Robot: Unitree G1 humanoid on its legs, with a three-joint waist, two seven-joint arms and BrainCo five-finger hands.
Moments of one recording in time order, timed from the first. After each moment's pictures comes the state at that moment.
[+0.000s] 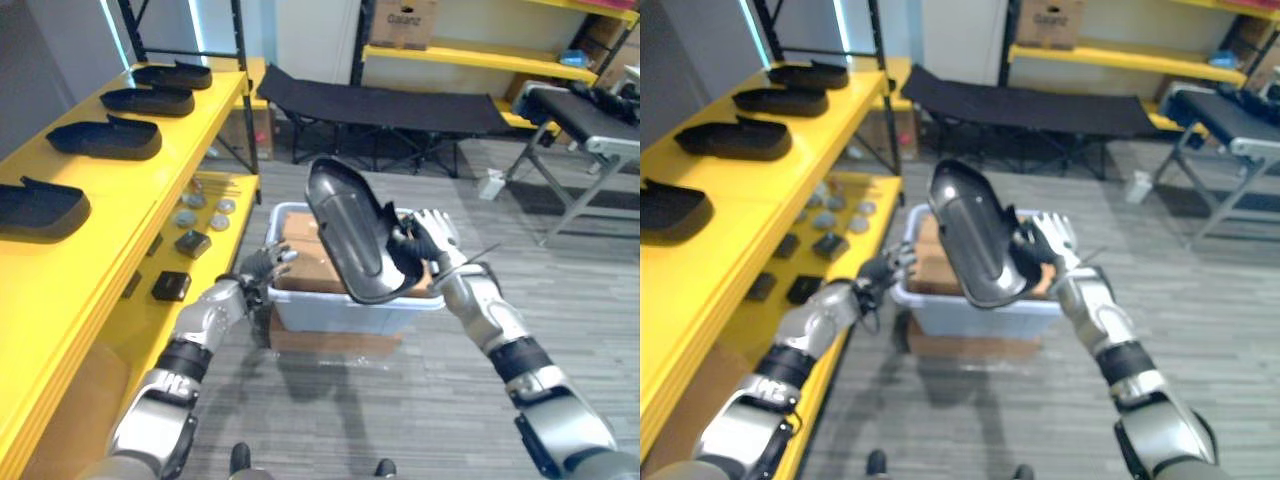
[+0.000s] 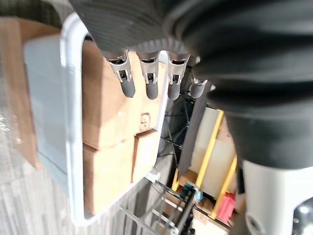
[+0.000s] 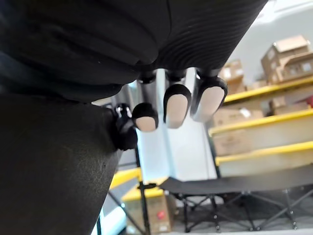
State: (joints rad) left arm -0.55 0.36 -0.20 0.54 -0.65 0.38 -0.10; right arm -0.57 -0.46 0.31 0.51 -0.76 -0.13 -0.29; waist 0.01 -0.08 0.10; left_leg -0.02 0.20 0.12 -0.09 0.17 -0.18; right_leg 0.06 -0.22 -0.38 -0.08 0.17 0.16
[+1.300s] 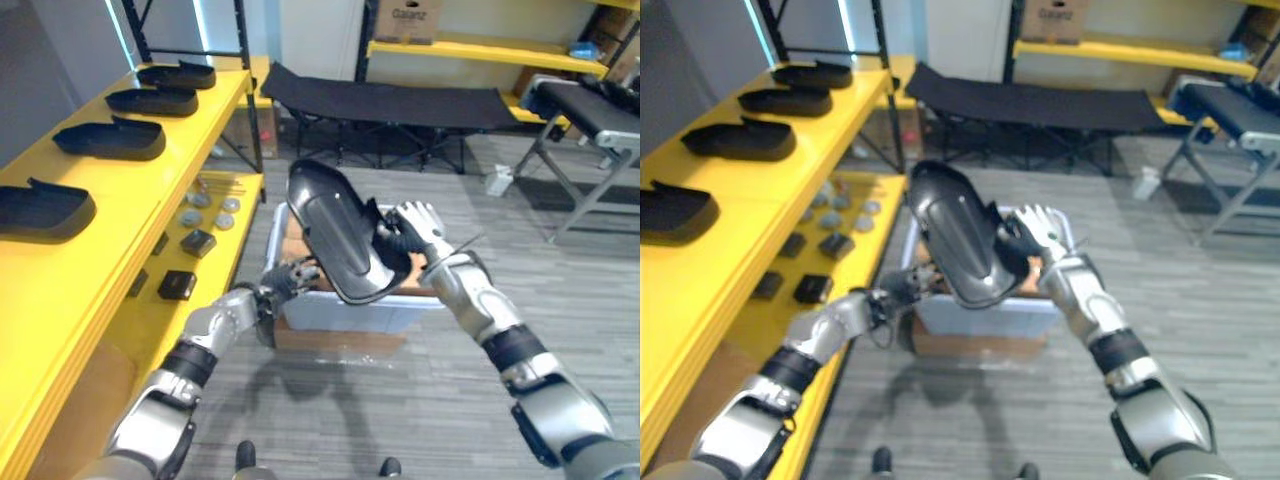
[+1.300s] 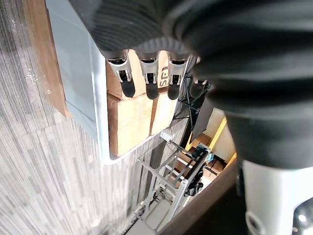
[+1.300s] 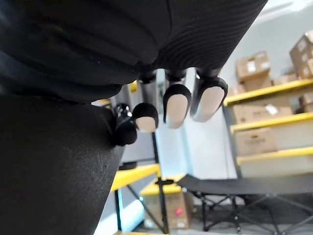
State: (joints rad) left arm -0.56 0.36 -0.34 0.48 -0.81 0.43 -0.22; right arm -0.64 -0.46 0.40 0.52 -0.77 -0.15 -0.26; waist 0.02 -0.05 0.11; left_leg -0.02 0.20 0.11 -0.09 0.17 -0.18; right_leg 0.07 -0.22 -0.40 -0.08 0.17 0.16
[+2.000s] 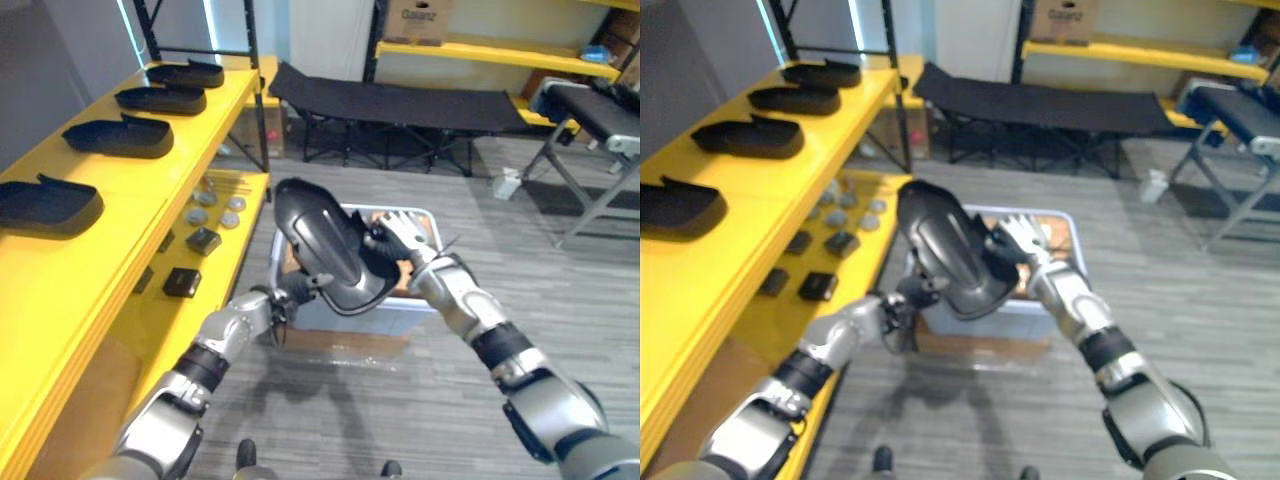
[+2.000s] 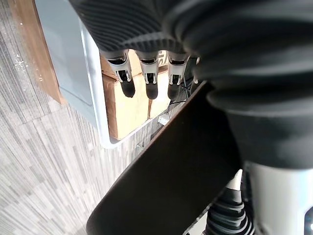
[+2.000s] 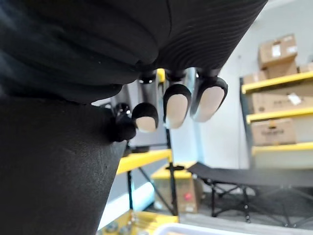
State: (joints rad) left arm -0.55 0.34 -0.42 0.45 -0.83 0.37 -0.26; right arm -0.68 -0.43 0.46 0.58 -0.81 -0.15 -0.26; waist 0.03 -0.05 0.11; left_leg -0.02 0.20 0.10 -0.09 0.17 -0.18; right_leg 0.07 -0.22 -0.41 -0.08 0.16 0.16
